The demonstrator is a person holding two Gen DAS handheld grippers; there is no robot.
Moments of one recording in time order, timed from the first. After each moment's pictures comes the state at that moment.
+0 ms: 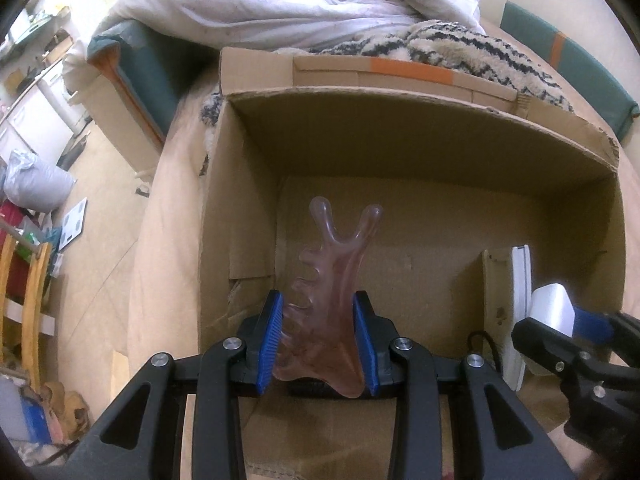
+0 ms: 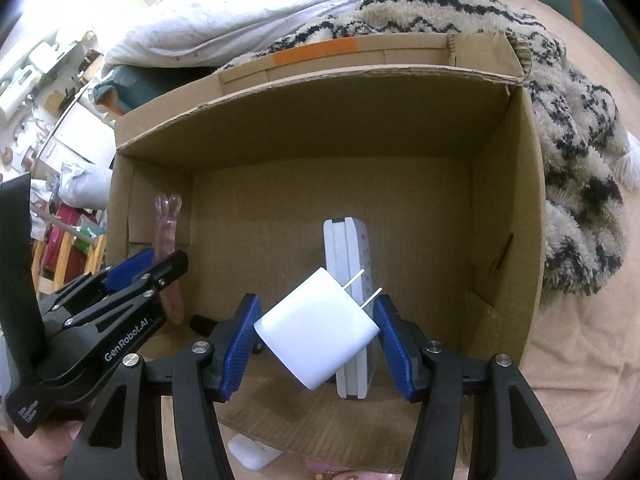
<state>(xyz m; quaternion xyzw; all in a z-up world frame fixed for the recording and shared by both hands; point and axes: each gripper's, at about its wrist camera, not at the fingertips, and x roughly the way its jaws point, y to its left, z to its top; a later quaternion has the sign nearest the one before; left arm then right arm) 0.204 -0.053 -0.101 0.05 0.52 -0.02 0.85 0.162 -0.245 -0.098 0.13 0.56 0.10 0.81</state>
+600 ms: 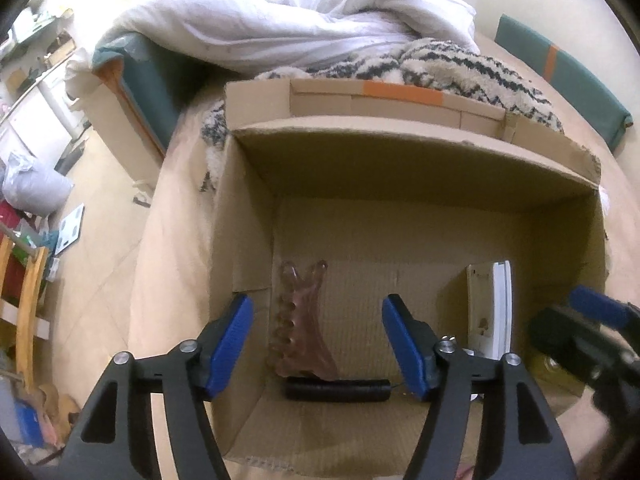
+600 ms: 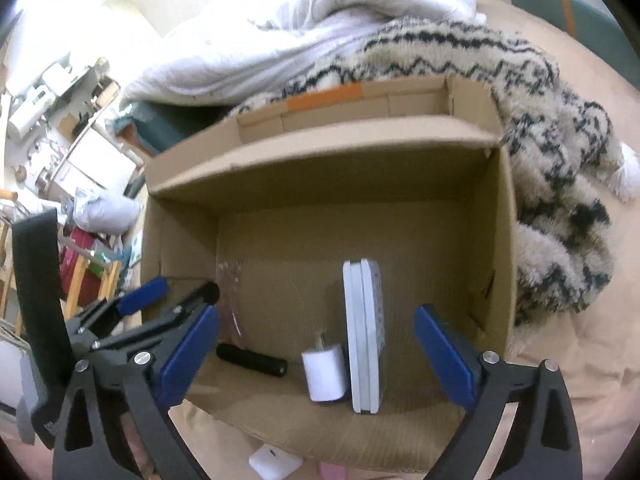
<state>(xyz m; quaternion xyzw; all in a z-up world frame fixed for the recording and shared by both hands) 0.198 -0.056 -0.081 0.04 0.50 -0.03 0.87 0.153 -0.253 -0.065 0.16 0.49 0.11 0.85</state>
